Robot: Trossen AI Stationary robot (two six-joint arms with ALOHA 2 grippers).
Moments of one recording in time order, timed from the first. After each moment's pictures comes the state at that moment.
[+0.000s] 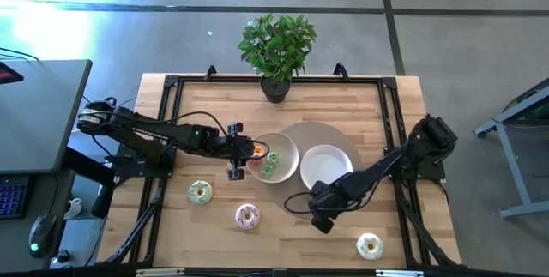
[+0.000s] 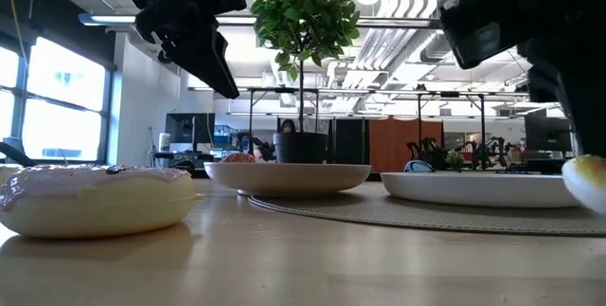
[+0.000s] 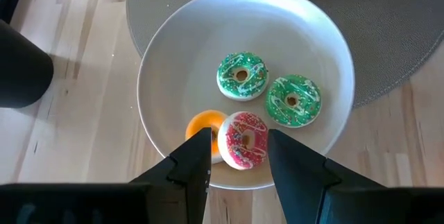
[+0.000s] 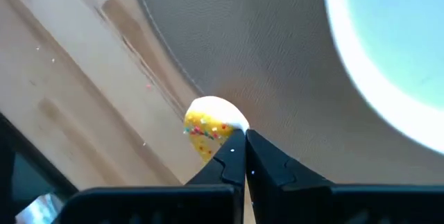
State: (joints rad) left arm -0.12 1.36 0.90 -0.42 -0.27 -0.03; right arm 0.51 1.74 1.12 -0.72 -0.10 1.18
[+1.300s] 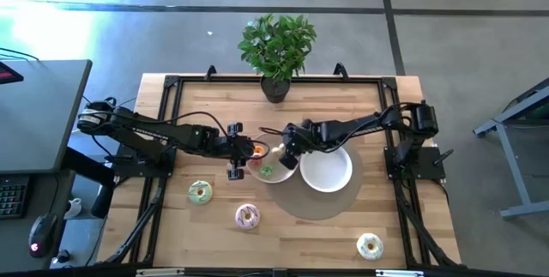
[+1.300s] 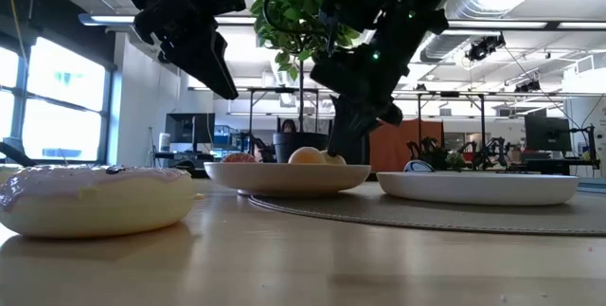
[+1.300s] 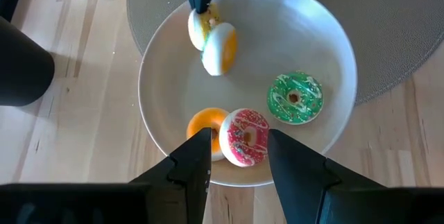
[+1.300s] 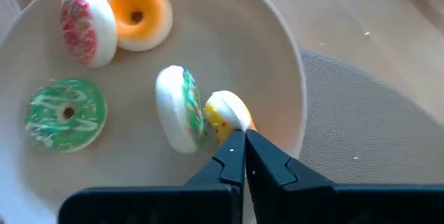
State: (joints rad) left arm -0.12 1.36 0.90 -0.43 -0.27 -0.03; right arm -0.05 1.81 1.12 -0.32 0.19 0.50
